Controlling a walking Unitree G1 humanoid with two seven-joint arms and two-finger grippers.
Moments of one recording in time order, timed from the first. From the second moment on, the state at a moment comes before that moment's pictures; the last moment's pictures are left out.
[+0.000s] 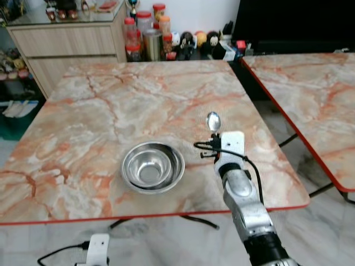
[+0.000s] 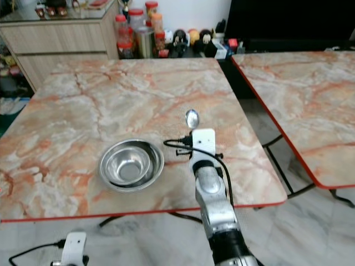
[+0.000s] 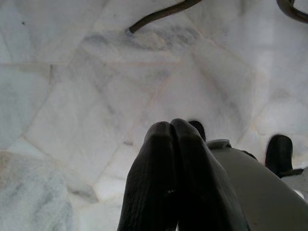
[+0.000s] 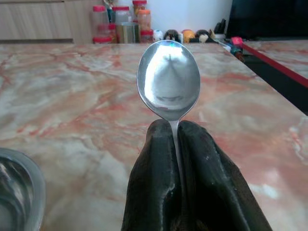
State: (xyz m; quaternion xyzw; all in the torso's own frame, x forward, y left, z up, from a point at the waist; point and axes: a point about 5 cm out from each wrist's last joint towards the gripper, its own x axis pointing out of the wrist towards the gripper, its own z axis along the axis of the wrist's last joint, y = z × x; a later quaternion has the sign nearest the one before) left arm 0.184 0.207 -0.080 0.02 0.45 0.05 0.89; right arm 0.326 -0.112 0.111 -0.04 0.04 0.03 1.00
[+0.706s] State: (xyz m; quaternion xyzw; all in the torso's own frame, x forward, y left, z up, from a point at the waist) left arm 0.179 0.205 -0.083 0.02 0.45 0.05 0.89; right arm 0.326 -0.109 0.097 -0.03 0.08 0.05 1.00
